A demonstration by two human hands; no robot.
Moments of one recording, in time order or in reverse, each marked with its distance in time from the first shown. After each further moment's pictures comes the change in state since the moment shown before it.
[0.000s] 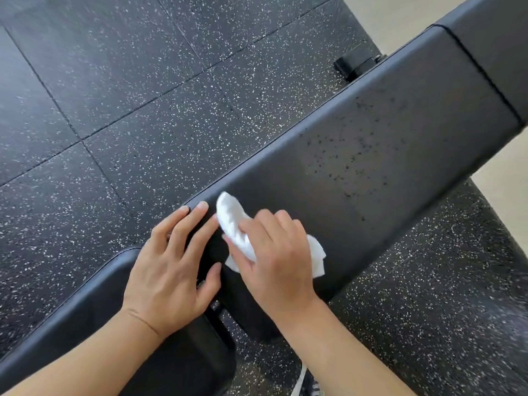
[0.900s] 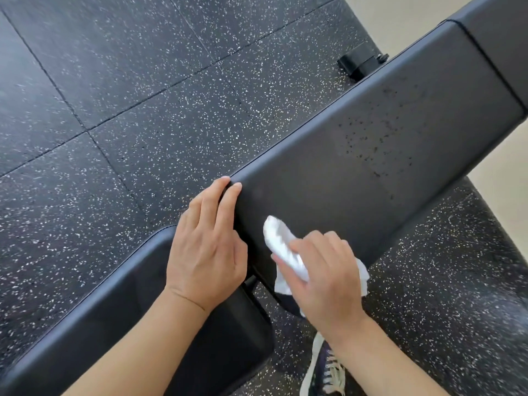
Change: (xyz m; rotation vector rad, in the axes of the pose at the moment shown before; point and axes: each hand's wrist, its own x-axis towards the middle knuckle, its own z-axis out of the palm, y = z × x) left_hand -0.004 0.004 -0.011 -0.186 0.007 -0.207; right_hand -0.063 -0.005 -0.013 -0.129 -0.020 -0.030
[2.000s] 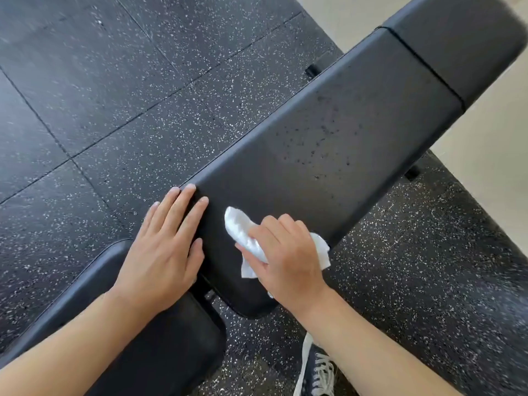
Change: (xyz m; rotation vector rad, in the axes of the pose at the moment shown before) left_hand 0.008 0.010 -0.006 0.151 -0.176 0.161; right_hand 0.021 0.041 -0.011 0.050 0.023 -0.053
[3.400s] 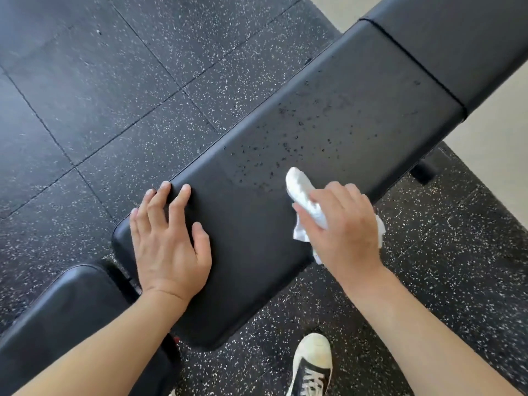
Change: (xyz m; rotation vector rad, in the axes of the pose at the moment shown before) left_hand 0.084 0.093 0.036 0.025 0.281 -0.442; right_hand 0.034 0.163 -0.050 -0.042 0.076 0.165
